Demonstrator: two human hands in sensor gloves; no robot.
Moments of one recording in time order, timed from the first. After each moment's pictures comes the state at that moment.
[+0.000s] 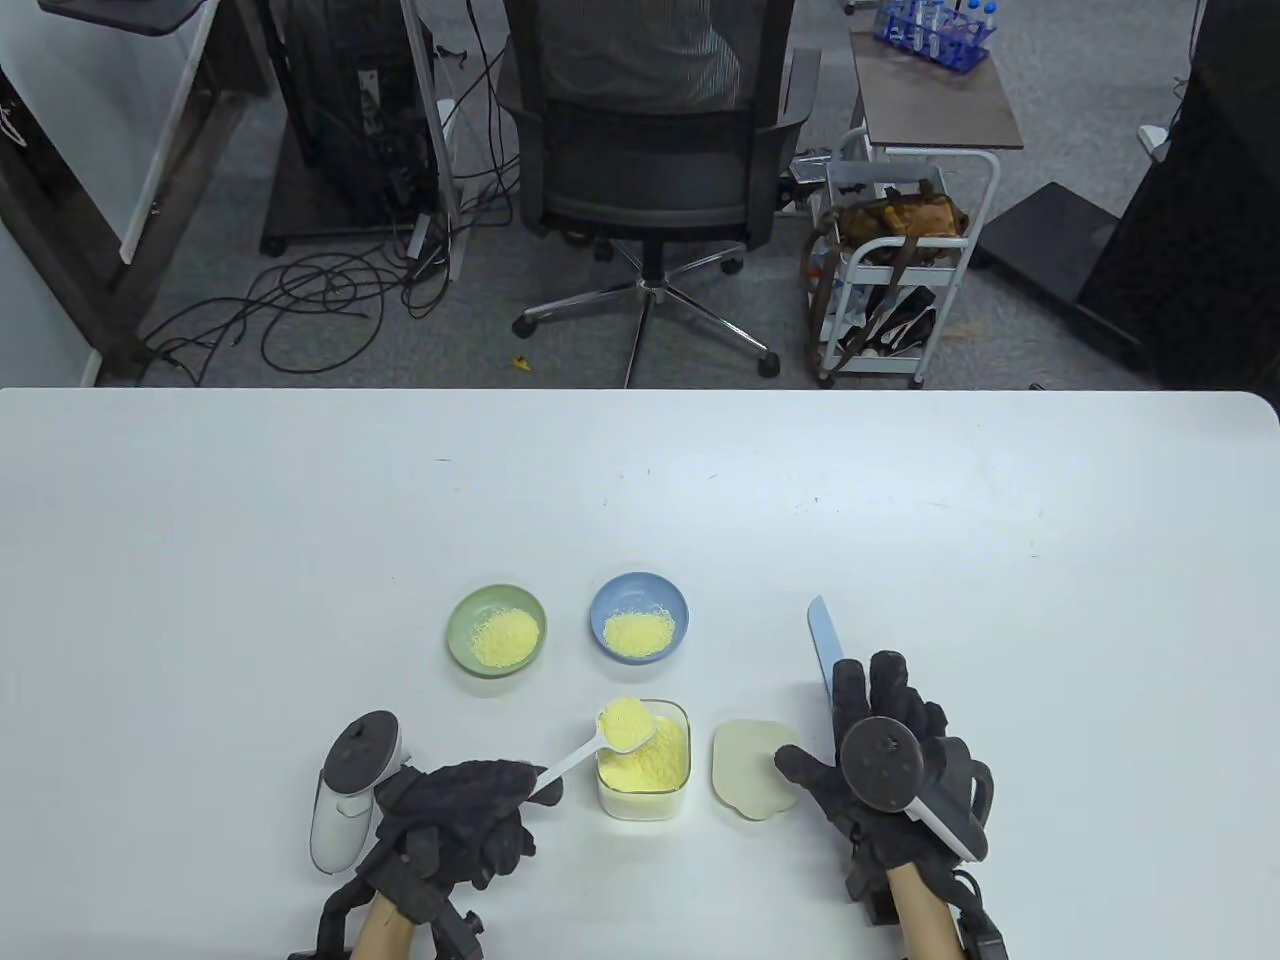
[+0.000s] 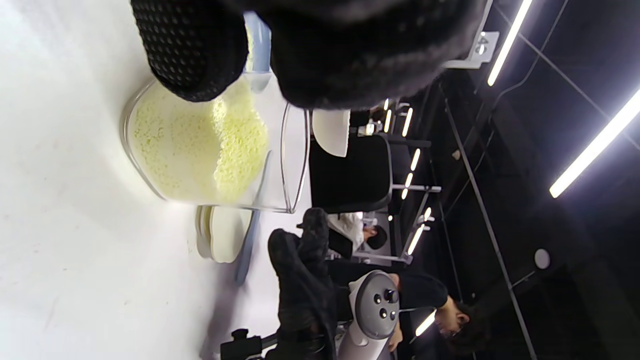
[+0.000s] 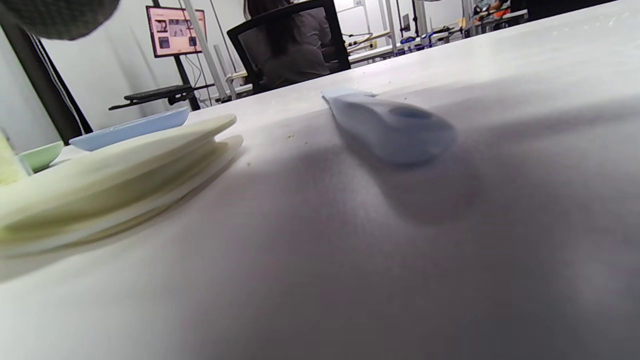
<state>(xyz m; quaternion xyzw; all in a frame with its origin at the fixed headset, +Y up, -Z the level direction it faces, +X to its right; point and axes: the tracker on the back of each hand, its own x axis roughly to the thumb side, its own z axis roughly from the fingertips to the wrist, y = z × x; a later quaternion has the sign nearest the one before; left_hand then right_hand) -0.212 -0.758 -0.226 -0.25 -0.14 0.68 0.67 0.189 -0.760 -0.246 0.04 0.02 0.99 0.16</state>
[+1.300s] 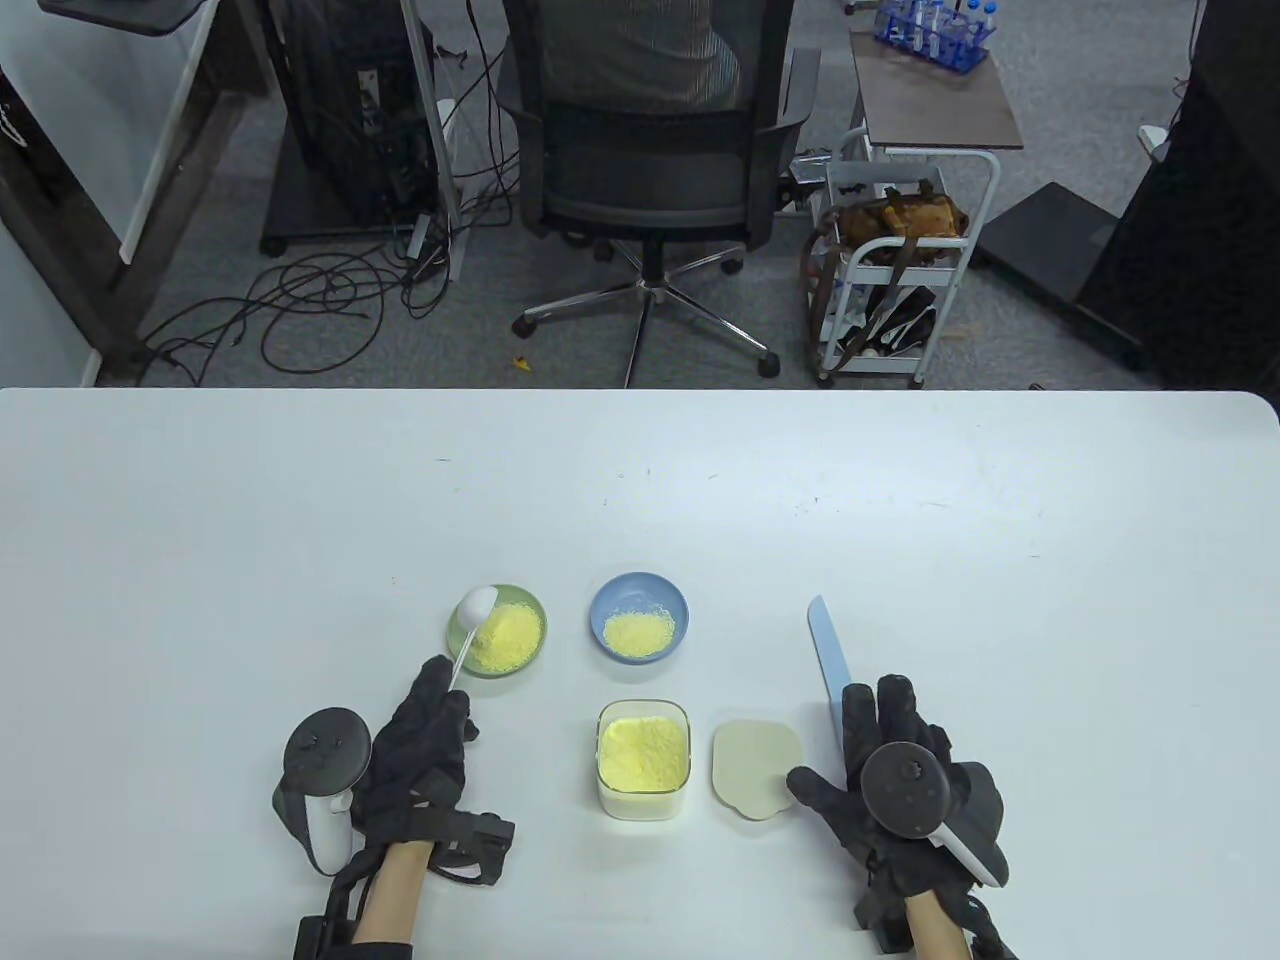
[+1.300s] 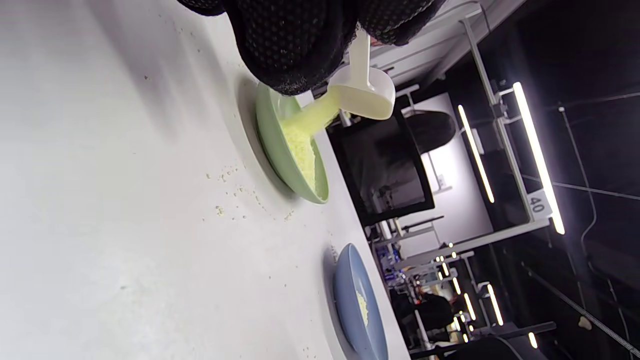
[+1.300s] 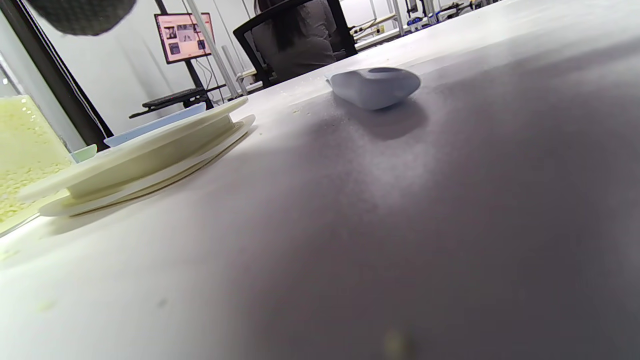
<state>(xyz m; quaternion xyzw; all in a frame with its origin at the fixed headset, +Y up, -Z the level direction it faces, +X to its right) -0.252 -0.781 -0.249 0.00 0.11 0.57 0.82 0.201 -0.767 -0.229 0.06 0.03 0.98 0.20</state>
